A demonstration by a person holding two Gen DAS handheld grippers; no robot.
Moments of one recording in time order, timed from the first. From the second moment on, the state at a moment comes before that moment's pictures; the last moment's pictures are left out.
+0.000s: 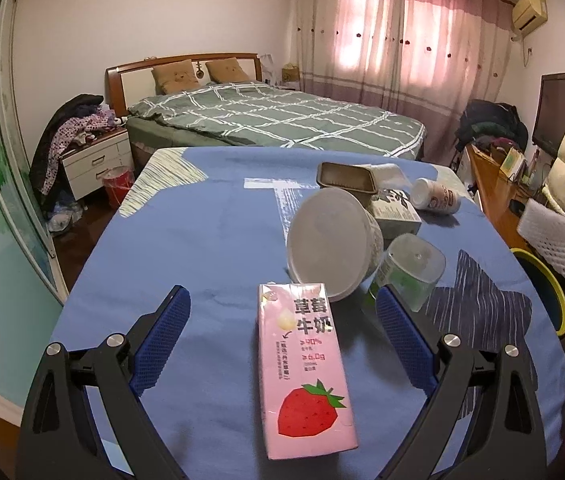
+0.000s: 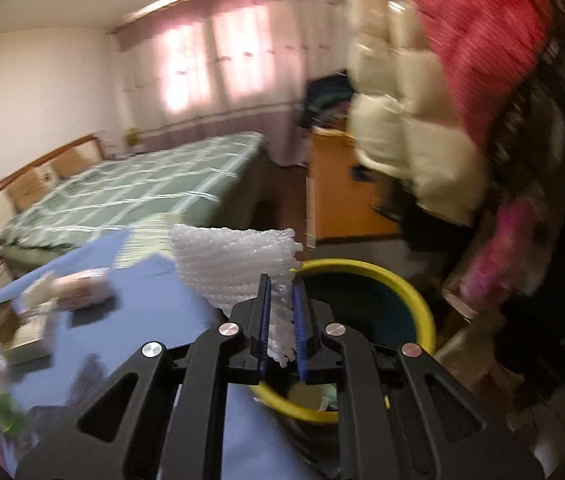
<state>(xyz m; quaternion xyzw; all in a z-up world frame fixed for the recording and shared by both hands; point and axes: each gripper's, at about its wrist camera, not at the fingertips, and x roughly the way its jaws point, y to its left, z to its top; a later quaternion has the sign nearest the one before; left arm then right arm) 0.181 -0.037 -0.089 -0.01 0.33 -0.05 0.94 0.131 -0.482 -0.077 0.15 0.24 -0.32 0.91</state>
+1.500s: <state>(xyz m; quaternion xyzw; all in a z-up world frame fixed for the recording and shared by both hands) 0.209 -0.055 -0.143 0.03 0.43 -0.01 0.90 0.138 -0.482 -0.097 0.15 0.25 -0.34 0.89</state>
